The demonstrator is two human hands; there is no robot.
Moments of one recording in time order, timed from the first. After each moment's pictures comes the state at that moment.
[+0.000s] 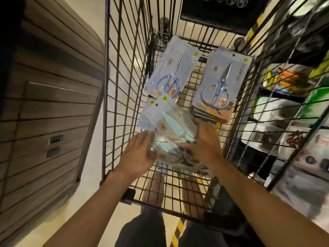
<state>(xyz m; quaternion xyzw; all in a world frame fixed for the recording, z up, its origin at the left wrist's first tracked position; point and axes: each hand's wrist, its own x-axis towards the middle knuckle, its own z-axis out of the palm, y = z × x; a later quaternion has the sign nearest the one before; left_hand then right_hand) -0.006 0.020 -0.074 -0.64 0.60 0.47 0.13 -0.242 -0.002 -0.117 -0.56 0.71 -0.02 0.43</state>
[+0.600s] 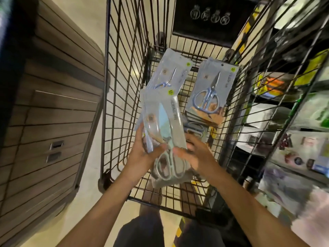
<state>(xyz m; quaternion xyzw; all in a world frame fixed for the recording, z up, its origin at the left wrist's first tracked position) -0.048 0.015 -0.025 -0.65 0.27 0.66 -0.26 -0.246 0.014 -0.052 -0.29 0.59 -0.19 0.73</state>
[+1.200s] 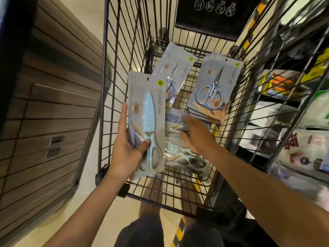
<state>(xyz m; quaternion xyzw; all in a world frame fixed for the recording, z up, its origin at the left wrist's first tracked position) -0.029 0.013 -0.013 -0.70 0.36 0.54 -0.29 -0.252 -0.024 -0.135 -0.69 0.59 0.05 0.41</state>
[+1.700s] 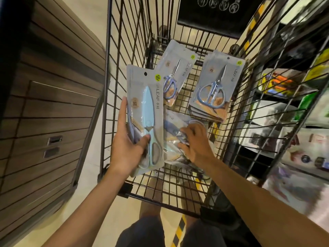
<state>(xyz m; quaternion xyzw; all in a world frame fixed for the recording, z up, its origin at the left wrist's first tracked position) -0.023 0.006 -0.013 -0.72 0.40 0.50 -0.28 -0.244 0.022 -0.150 -0.71 0.61 0.00 0.36</state>
